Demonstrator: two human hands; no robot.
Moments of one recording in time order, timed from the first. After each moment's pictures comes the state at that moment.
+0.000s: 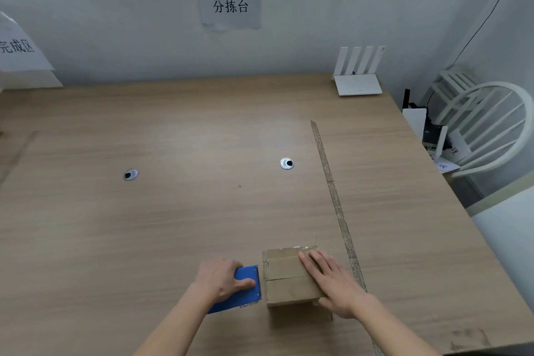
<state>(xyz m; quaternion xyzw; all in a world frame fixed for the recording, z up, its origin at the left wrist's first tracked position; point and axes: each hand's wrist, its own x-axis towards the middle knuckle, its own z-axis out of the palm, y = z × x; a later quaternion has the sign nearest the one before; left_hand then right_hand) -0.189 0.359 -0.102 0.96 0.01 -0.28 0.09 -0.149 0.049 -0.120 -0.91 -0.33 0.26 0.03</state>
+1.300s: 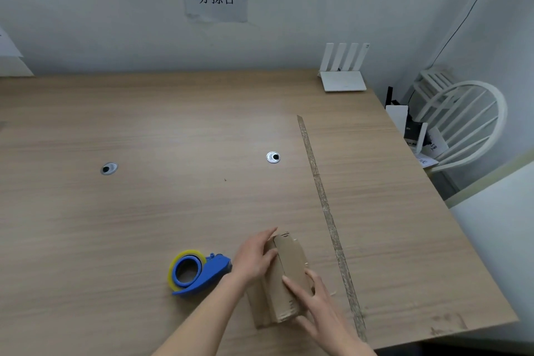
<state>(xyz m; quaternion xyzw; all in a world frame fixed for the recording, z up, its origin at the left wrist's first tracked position) -0.157 0.267 -0.130 0.91 0.03 -0.15 0.39 -0.232 0.042 -0.144 -0.93 -0.22 0.22 0.22</state>
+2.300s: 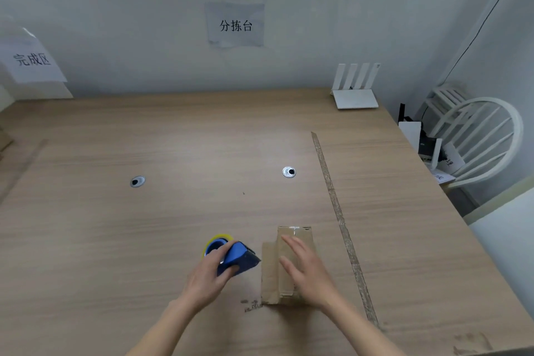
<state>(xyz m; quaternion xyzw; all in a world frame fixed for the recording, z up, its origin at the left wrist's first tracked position) -0.222 0.400 -0.115 0.93 0.07 -0.08 0.35 -0.167 0.130 -0.074 -0.90 -0.16 0.16 0.38</state>
